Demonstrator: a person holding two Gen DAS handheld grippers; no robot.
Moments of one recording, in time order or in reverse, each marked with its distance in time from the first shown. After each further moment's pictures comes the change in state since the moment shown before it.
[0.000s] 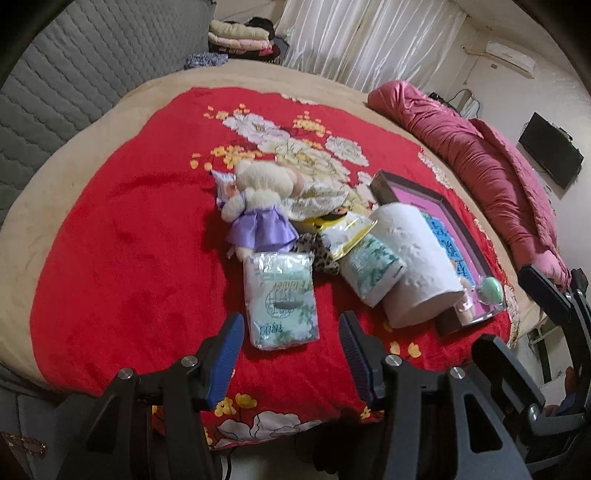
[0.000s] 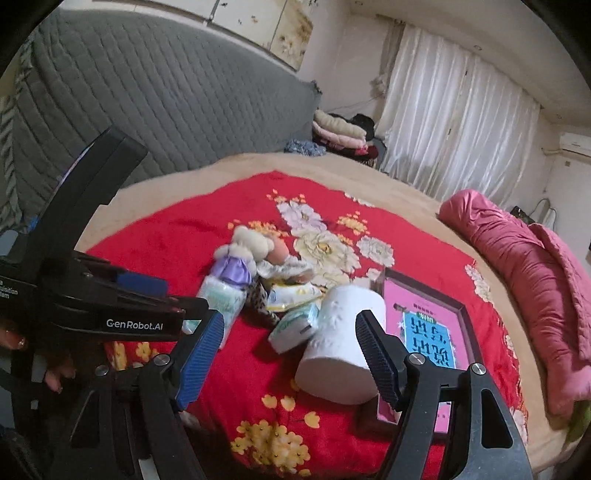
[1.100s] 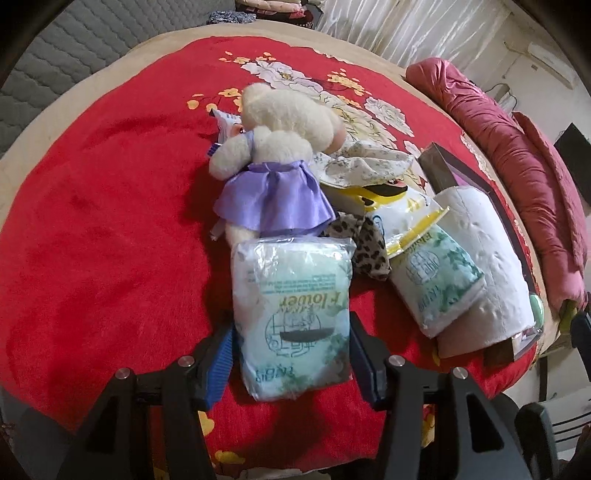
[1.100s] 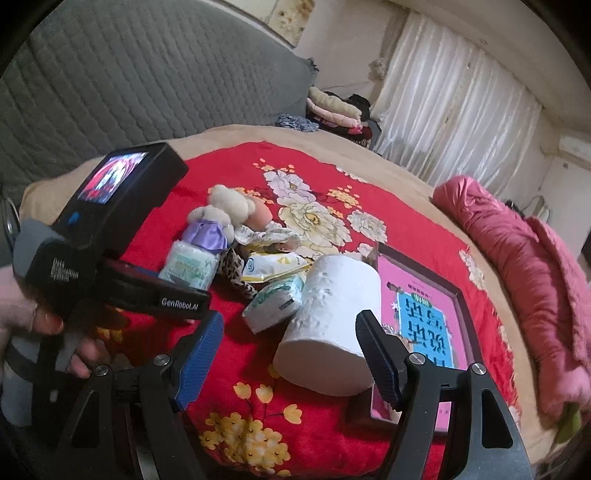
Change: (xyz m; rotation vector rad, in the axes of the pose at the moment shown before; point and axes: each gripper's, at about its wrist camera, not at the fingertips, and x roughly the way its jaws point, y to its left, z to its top) left arm 0.090 0.015 0.016 -0.101 0.129 0.051; right arm 0.042 -0.004 -0.019 -0.059 0.082 -0.055
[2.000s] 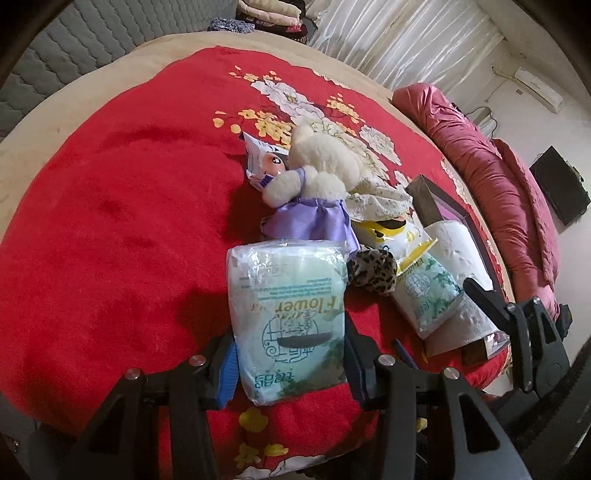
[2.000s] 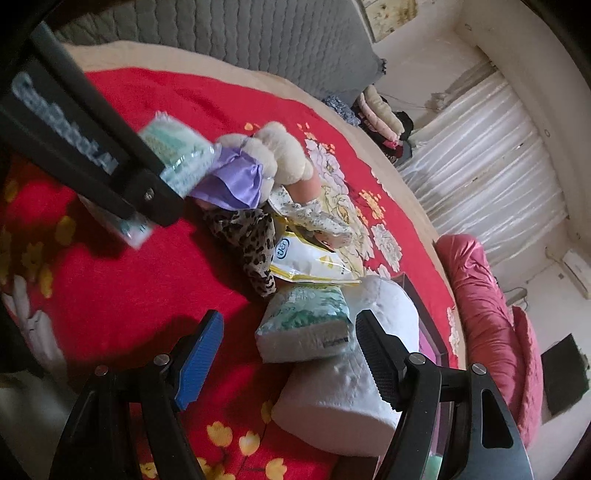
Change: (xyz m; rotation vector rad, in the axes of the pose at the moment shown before) left arm -0.026 0.044 0.006 -0.036 -0.053 -0.135; right arm 0.106 0.055 -0.004 -0.406 0.104 -0.114
